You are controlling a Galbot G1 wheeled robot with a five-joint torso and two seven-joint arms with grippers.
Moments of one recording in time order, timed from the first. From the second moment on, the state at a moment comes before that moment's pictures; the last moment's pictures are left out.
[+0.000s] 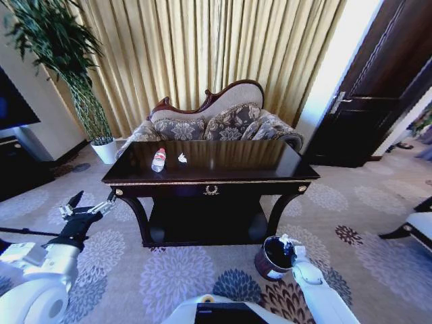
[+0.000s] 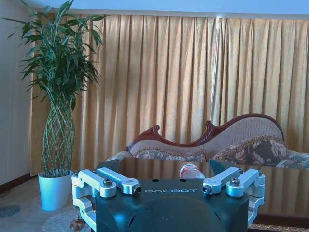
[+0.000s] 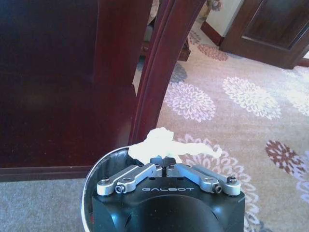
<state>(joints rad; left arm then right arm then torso) 1.79 -1.24 -1.10 -2.50 -0.68 0.30 -0.03 -1.26 1.18 0.56 1.16 0.21 -0.18 0.12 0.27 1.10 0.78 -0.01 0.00</state>
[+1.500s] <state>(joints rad) 1.79 -1.25 -1.10 -2.50 -0.66 0.29 -0.02 -1.27 1.19 0.57 1.16 0.16 -0.15 0.12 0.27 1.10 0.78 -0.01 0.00</state>
